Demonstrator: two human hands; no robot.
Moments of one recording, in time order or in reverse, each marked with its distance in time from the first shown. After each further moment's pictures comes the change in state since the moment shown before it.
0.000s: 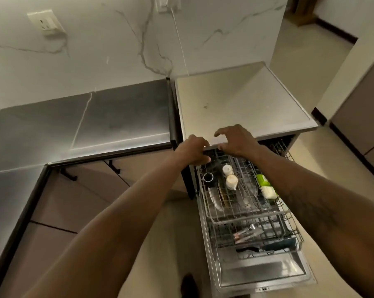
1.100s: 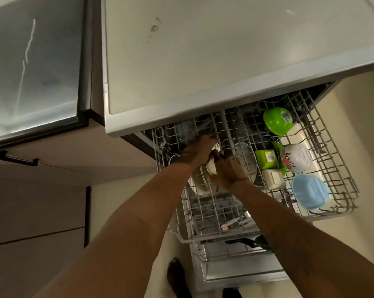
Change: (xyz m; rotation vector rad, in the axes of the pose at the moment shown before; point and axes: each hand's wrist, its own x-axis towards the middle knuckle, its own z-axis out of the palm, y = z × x) left_hand 0.284 -0.002 0.328 0.043 -0.109 0.151; right_hand 0.063 0.231 0.331 0.076 -0.259 0.135
